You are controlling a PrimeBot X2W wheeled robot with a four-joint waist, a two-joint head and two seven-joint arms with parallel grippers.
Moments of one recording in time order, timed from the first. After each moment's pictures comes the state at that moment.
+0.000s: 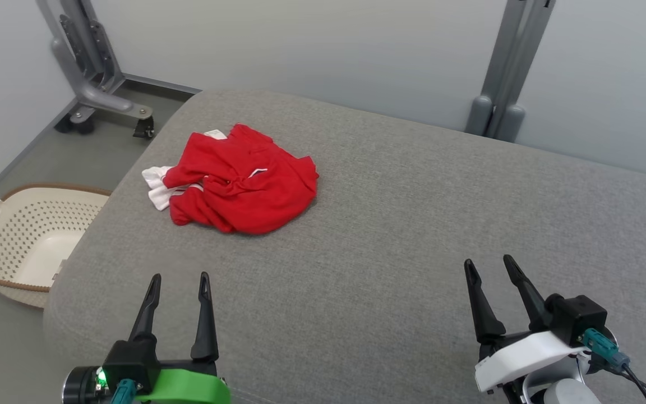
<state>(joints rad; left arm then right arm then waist) 0.04 0.05 -0.16 0.11 -0.16 0.04 -0.26 -0.03 -0.06 0.12 0.23 0.25 0.13 -0.26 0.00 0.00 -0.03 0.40</state>
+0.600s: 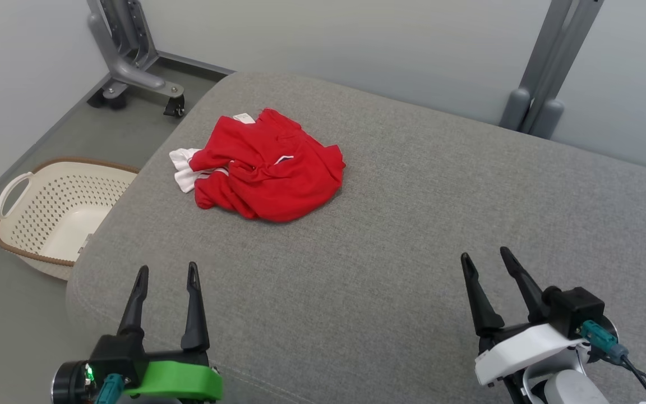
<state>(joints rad) 0.03 0.05 -0.15 0.09 -0.18 0.06 -0.26 -0.05 -0.08 0.15 0.24 0.25 0.13 -0.26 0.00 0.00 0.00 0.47</state>
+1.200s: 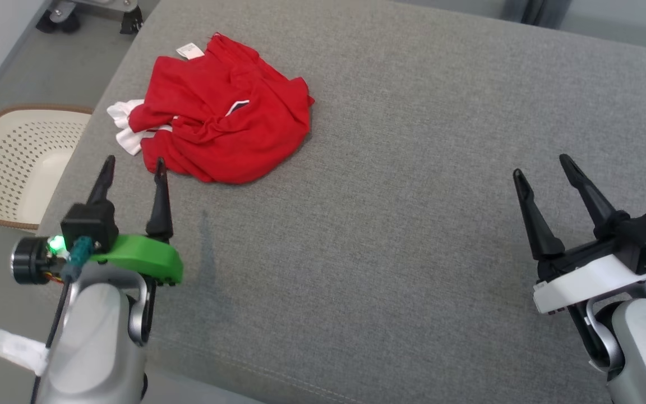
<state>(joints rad) -0.41 0.10 -0.08 0.46 -0.11 -0.03 -0.26 -0.19 -0.30 0.14 0.08 0.23 0.13 -0.22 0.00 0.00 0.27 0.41</state>
